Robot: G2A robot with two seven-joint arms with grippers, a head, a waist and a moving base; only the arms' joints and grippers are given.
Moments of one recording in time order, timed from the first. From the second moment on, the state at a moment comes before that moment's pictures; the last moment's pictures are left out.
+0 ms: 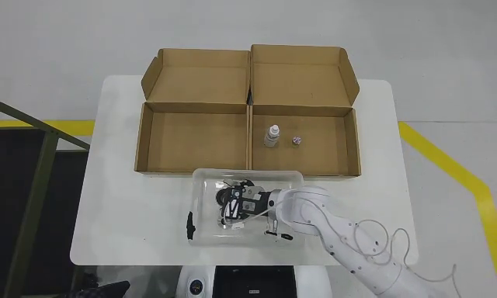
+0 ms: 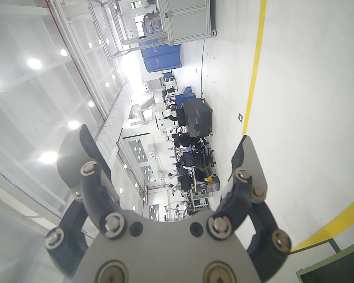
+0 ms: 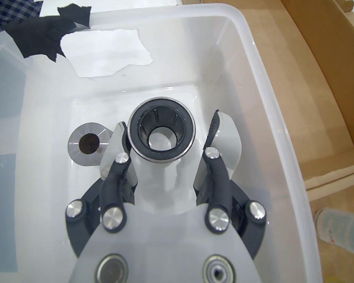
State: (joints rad) left arm -0.01 -0.37 -0.75 -1.25 2.03 -0.40 0.22; right arm -1.08 -1.21 0.73 -1.66 -1.41 -0.59 0.33
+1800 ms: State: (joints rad) left arm -0.01 -0.37 -0.75 -1.25 2.03 -0.40 0.22; right arm -1.23 -1.16 0.97 -1.94 -1.32 -0.69 0.20
